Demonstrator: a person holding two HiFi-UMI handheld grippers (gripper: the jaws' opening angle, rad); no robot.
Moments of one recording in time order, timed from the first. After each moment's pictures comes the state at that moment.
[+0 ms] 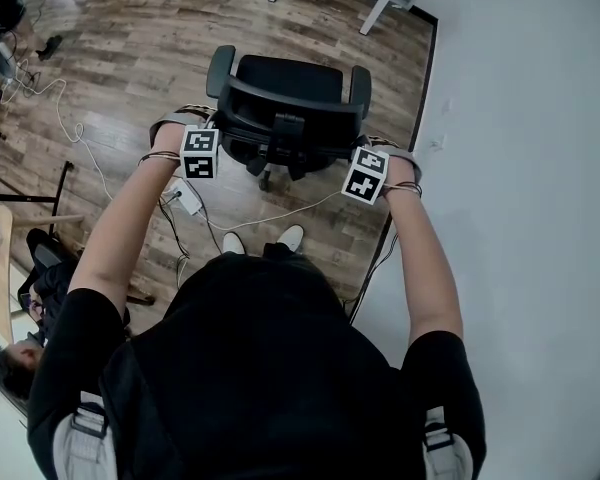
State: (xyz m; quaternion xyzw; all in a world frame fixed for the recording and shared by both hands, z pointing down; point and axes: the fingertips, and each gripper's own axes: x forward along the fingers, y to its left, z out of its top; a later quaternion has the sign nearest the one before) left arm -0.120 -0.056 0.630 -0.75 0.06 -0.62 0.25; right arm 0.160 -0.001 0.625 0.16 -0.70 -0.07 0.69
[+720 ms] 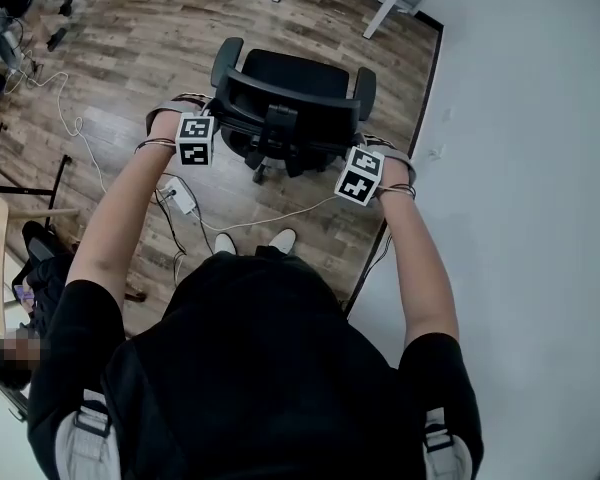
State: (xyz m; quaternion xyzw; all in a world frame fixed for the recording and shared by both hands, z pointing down) left arm -0.117 -0.076 0.646 -0.74 0.08 -0.62 0.25; right arm 0.161 -0.006 0.637 0.18 -0.71 -0.10 0.67
